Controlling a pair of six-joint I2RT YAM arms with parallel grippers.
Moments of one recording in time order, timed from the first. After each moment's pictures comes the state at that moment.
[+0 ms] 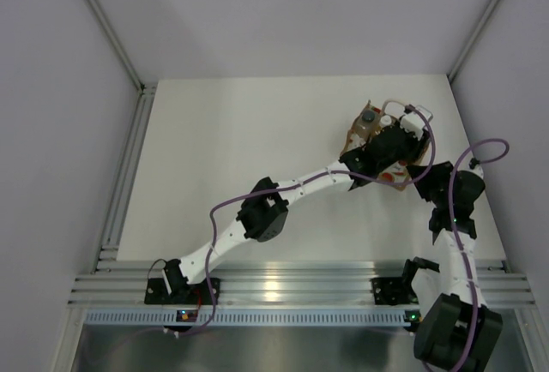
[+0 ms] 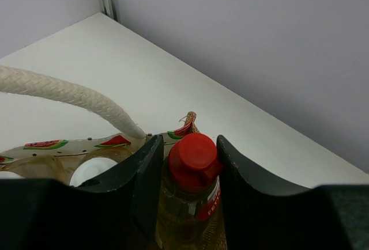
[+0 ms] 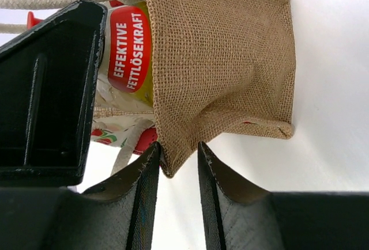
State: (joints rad) left arm -1.10 2.66 2.51 0.14 -0.16 -0.14; right arm -0.38 0.80 0.35 0.04 -0.34 0.87
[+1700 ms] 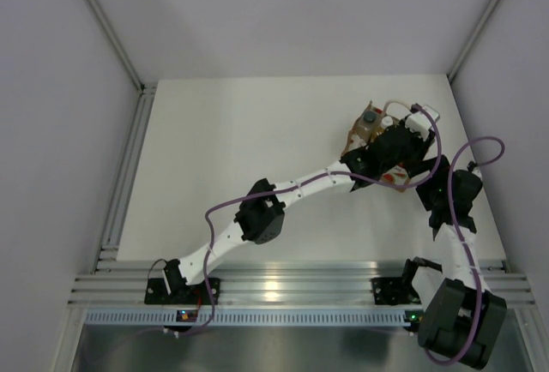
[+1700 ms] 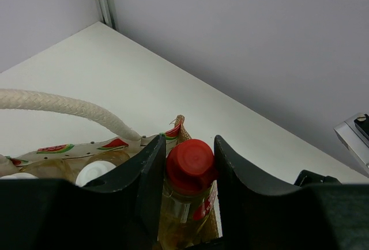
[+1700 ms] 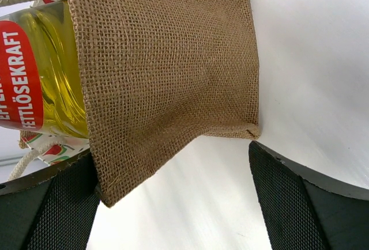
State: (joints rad) left arm -1.12 2.61 2.51 0.09 -0.18 -0.10; right arm -0.38 0.88 0.35 0.03 -0.29 0.84
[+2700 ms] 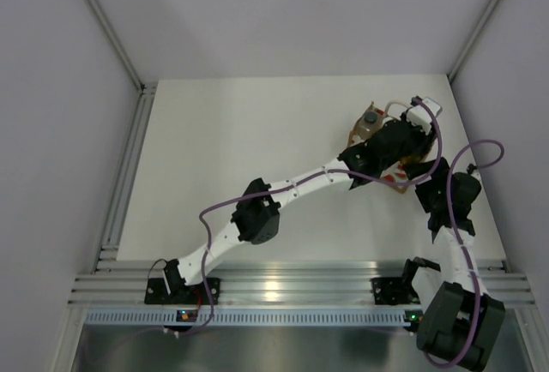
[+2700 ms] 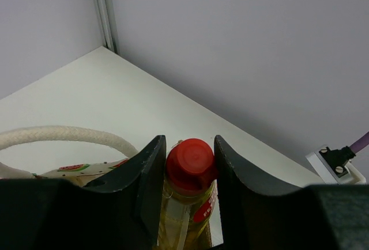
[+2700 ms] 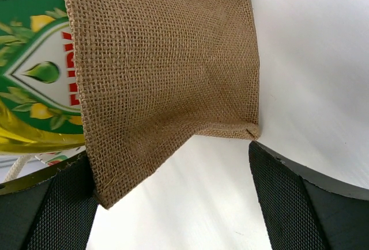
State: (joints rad) left arm -1.13 2.56 2.51 0.10 -0.18 -0.11; right arm -0.38 0.86 0.32 0.03 -0.28 0.85
